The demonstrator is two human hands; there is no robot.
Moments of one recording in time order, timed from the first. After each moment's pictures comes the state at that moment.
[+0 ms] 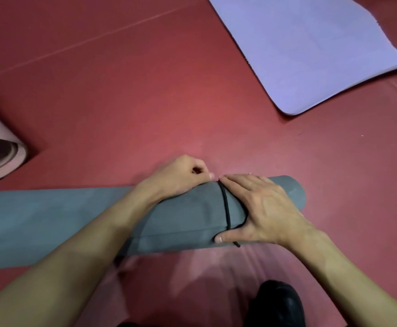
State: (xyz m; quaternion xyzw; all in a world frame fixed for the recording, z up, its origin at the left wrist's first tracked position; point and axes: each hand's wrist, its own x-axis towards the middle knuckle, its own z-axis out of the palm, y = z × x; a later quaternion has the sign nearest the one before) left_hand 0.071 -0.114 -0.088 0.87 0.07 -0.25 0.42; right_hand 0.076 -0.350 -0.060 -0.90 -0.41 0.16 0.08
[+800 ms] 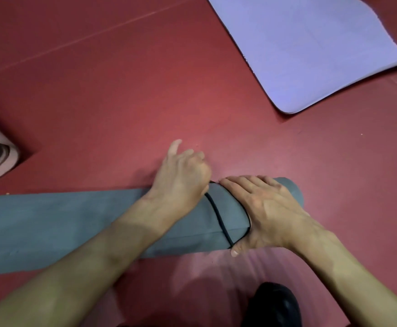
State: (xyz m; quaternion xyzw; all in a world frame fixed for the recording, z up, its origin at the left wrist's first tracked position) left_hand 0.055 -0.148 -0.048 0.99 -0.08 -0.01 0.07; right_hand 0.087 -0.360 -0.053 -0.88 -0.42 0.23 -0.03
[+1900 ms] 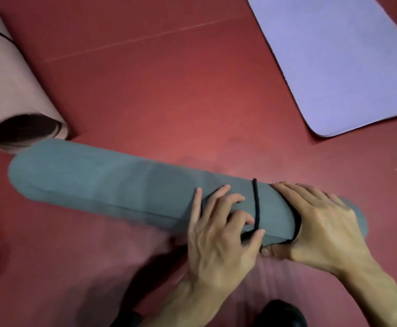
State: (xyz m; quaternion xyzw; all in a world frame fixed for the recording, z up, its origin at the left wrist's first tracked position) left_hand -0.043 -0.216 -0.068 0.92 0.12 0.23 0.29; right_hand 0.075 -0.371 -0.016 -0.94 -0.32 0.11 0.02
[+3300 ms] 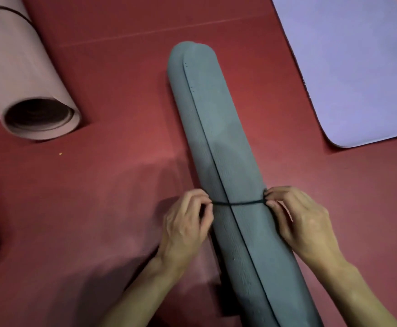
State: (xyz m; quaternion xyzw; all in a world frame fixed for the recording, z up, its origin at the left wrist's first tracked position) left_hand -0.050 -0.149 -0.144 0.90 0.17 0.28 0.29; right_hand 0.095 -0.351 -0.081 -0.87 -0.43 -0.03 0.25
